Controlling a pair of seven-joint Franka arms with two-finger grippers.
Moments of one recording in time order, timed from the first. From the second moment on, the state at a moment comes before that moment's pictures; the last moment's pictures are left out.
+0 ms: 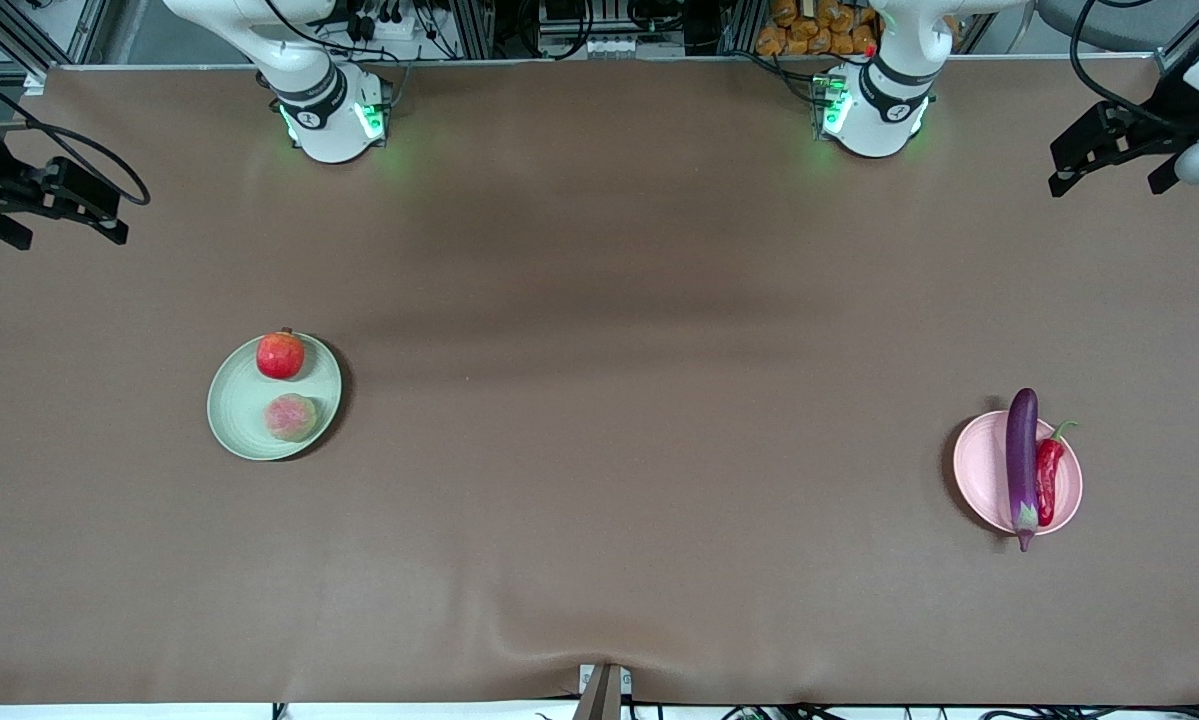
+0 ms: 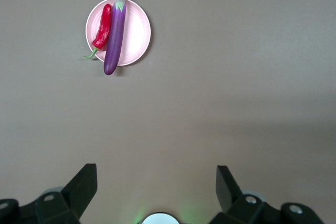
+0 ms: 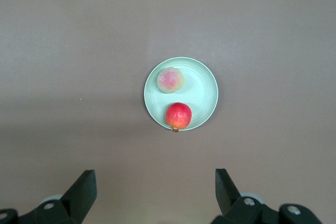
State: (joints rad) left arm 0.03 -0.14 -0.13 -1.58 0.01 1.45 -0.10; right arm 0.00 -0.02 0.05 -1.47 0.00 1.45 -0.02
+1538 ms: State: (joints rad) left arm 0.03 -0.11 -0.13 -1.57 0.01 1.45 -0.10; right arm 0.00 -0.02 0.05 -1.47 0.00 1.42 -0.02
